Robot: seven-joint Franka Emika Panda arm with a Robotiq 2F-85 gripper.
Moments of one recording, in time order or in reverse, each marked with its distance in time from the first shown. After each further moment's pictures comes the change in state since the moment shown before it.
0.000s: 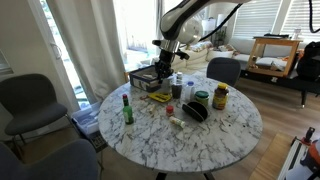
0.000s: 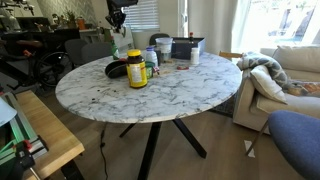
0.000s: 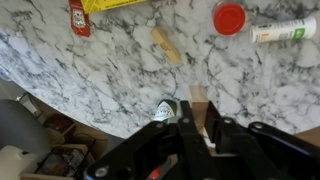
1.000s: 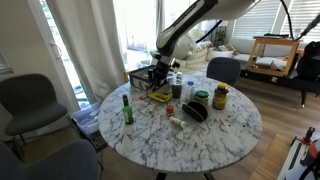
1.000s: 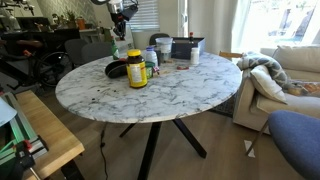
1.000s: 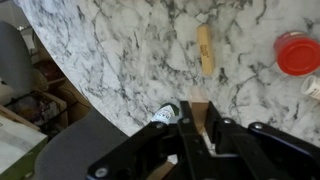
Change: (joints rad) arm -0.092 0.132 0.137 -0.014 0.083 0.256 -0.515
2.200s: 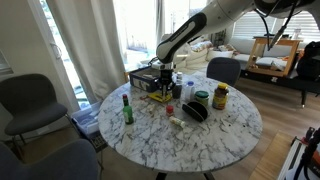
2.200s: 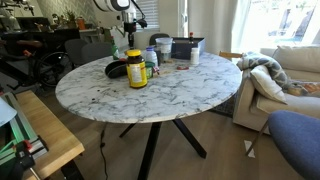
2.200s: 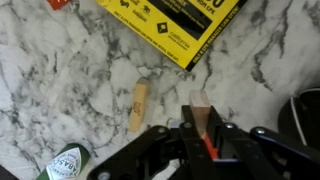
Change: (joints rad) arm 0.032 0.217 -0.127 0.284 -0.349 -0.359 -0.204
